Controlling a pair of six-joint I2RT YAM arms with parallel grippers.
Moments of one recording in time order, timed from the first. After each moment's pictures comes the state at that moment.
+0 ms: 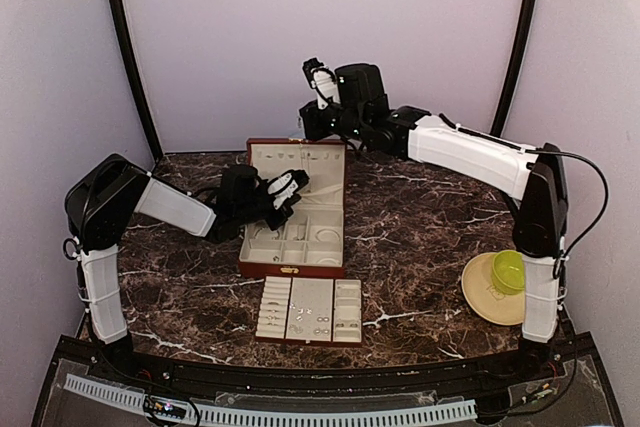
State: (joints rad) left arm -0.61 1.98 1.02 0.59 0.15 0.53; right arm 0.82 2.03 1.94 -0.16 0.13 0.06
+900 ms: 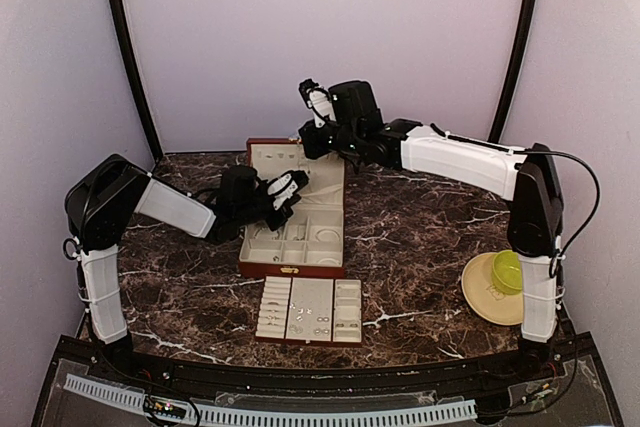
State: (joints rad) left arm -0.61 1.98 1.02 0.60 0.15 0.53; right arm 0.82 2.06 1.88 -0.16 0.11 0.06
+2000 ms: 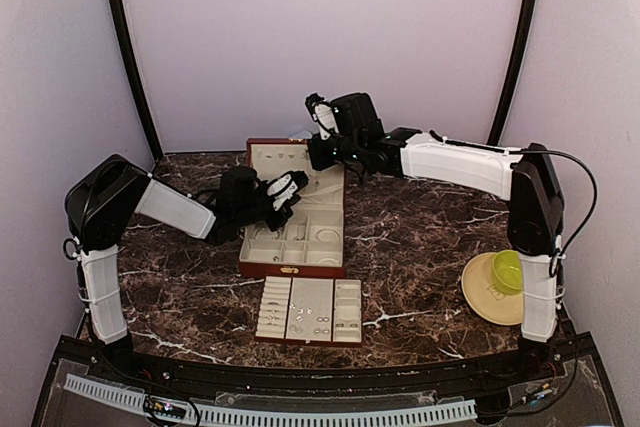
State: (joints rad) left arm -0.61 1.98 1.01 0.62 0.14 0.53; right arm 0.81 2.06 1.80 -0.16 0.13 0.08
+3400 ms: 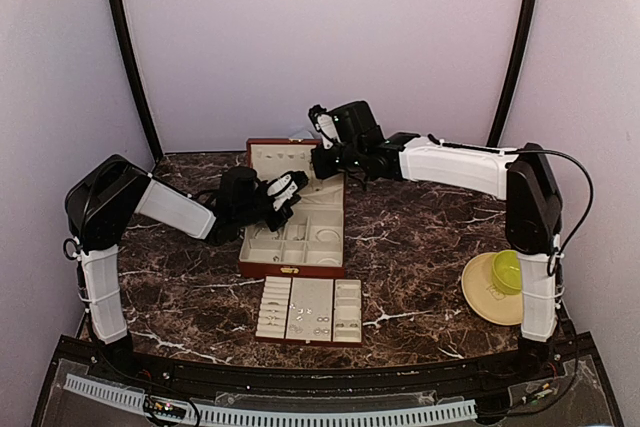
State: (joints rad) left arm -0.61 1.98 1.00 0.62 0.14 0.53; right arm 0.80 2.07 1.77 -0.20 0.12 0.12
